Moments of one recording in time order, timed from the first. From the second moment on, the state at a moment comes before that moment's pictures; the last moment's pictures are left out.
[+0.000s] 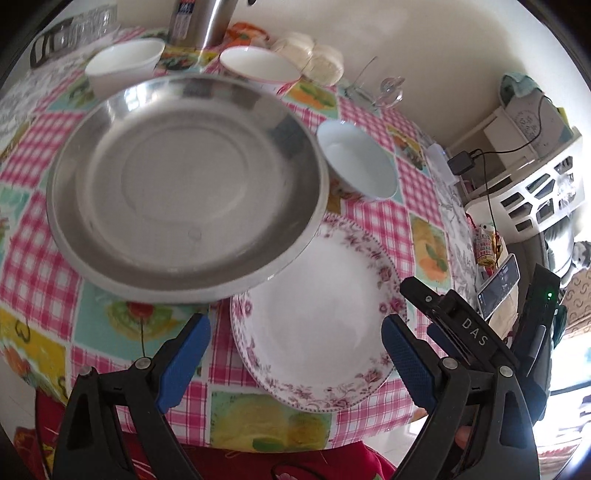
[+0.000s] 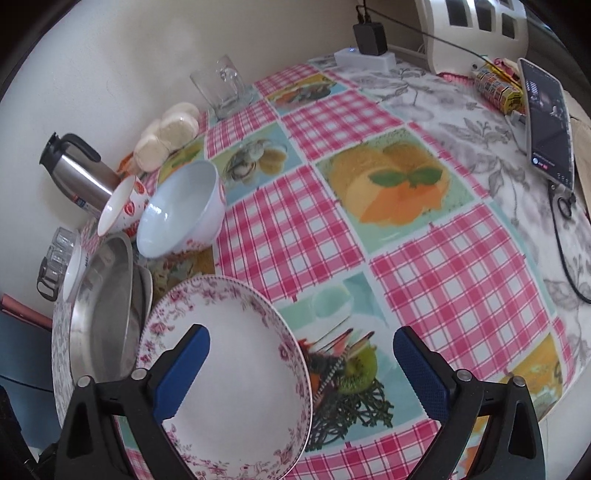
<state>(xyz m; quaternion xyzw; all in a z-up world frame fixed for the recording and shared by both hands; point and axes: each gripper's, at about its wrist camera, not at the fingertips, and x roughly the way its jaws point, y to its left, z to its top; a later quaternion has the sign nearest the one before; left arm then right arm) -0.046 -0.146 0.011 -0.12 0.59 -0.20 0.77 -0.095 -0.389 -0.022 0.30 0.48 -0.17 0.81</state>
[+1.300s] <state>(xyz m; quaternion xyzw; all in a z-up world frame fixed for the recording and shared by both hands) -0.025 -0.120 -0.053 -0.16 0.64 -0.16 0.74 -0.097 -0.403 -0.061 0.41 0.47 -0.07 0.78</state>
